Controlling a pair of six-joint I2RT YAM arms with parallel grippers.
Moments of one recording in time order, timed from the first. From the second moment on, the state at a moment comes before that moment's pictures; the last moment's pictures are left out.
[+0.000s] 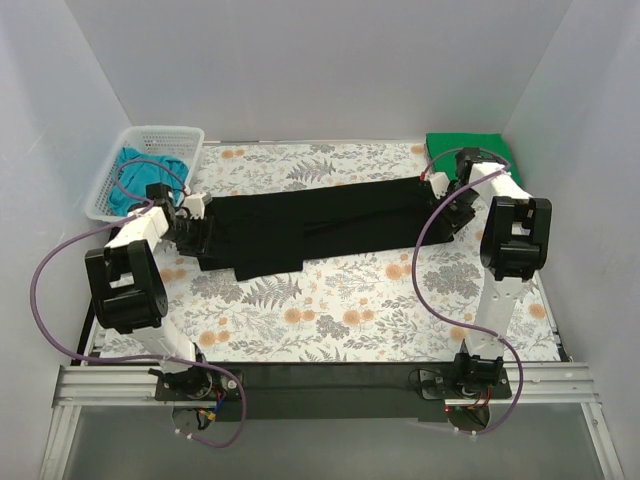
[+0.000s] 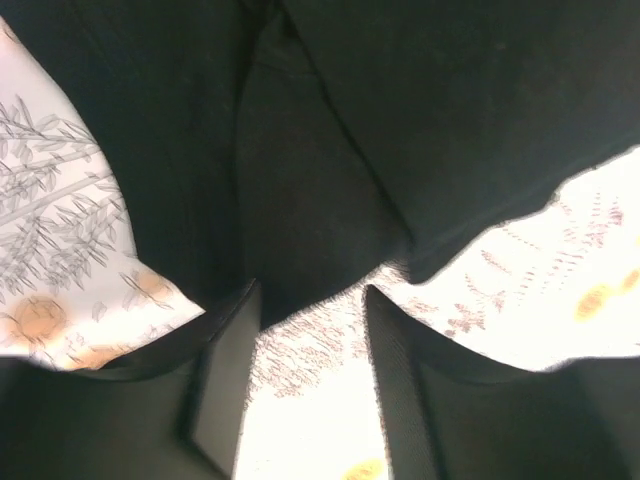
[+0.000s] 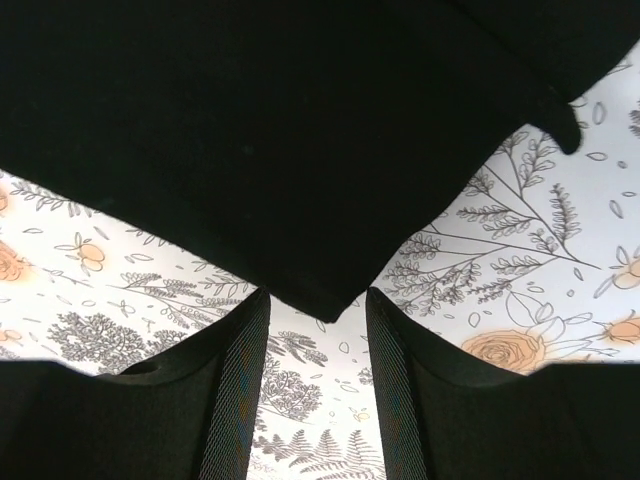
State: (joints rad) left arm 0.21 1.69 1.12 -0.75 0.48 0.33; right arm -0.03 2.10 1.65 -1.02 -0.19 -0.68
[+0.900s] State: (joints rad) left arm 0.21 1.62 0.90 -0.69 0.40 0.39; right arm -0.02 1.97 1.39 -0.87 -0.09 -0.70
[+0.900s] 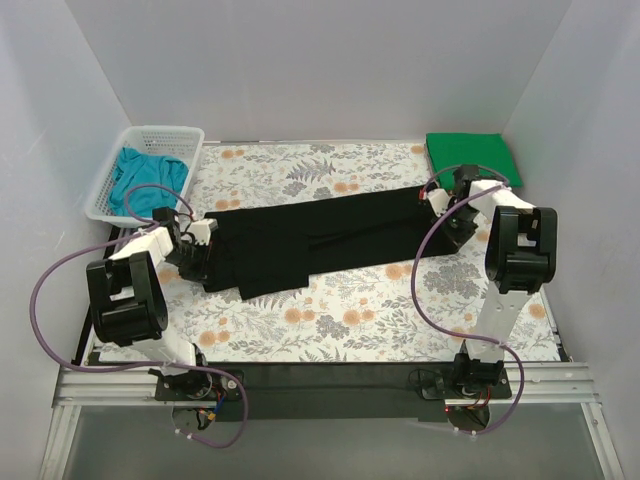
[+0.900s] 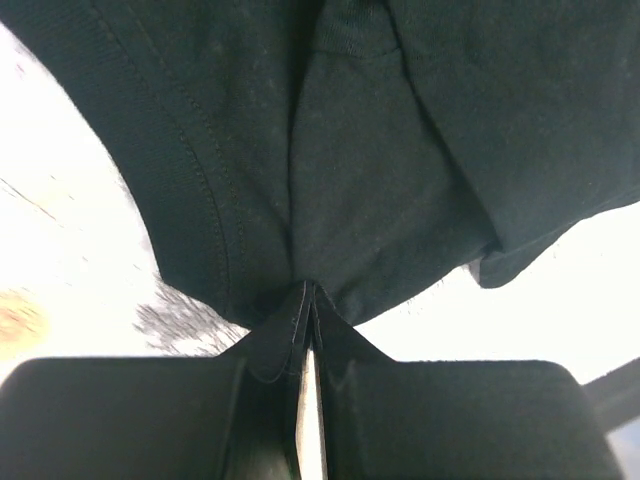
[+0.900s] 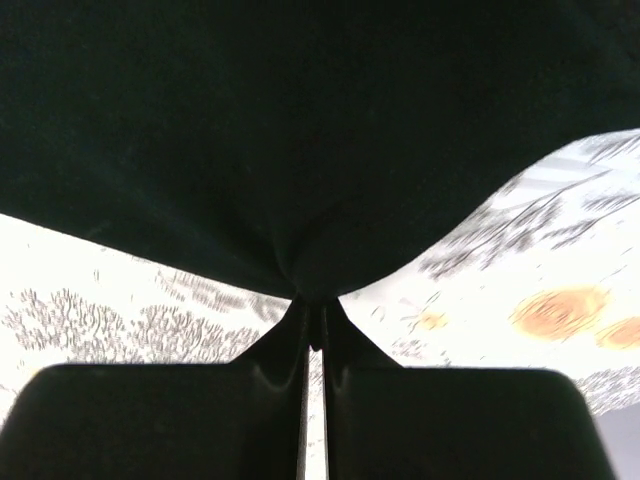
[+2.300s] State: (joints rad) left arm -0.13 1.16 0.56 -0.71 0.47 0.63; right arm 0.78 1.63 1.02 -0.34 -0.49 0.08
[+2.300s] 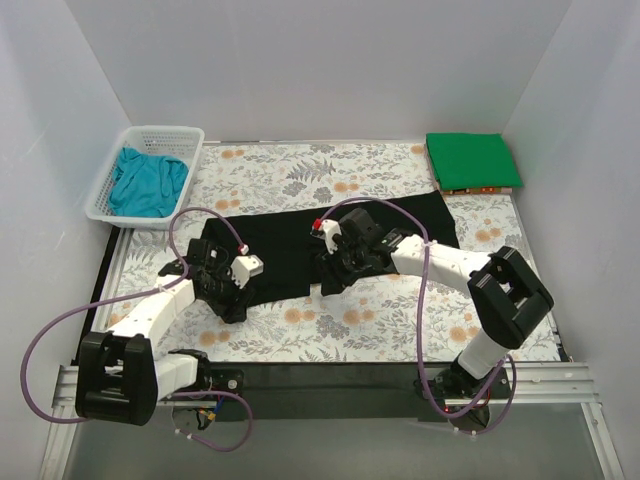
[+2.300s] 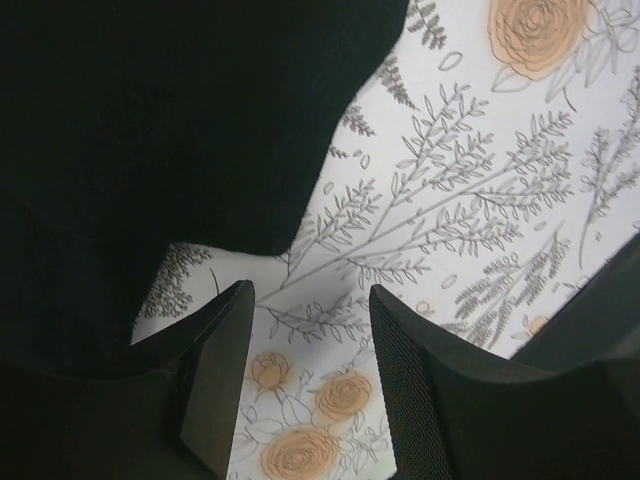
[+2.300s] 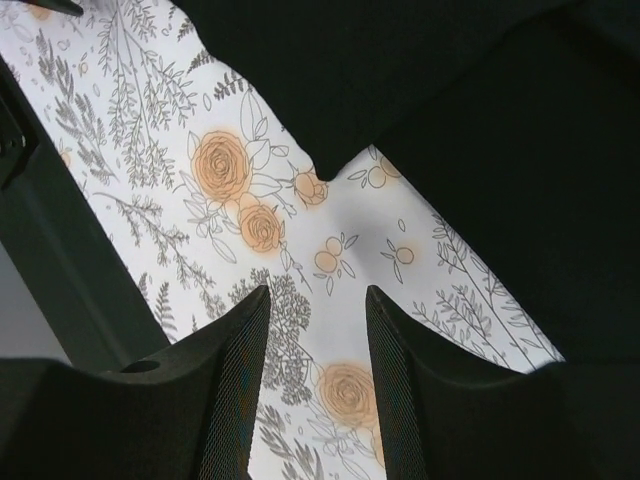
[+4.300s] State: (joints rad) left arm -0.29 1.22 0.55 -0.43 0.24 0.40; right arm 0.83 1.90 1.05 -0.06 -0.59 0.35
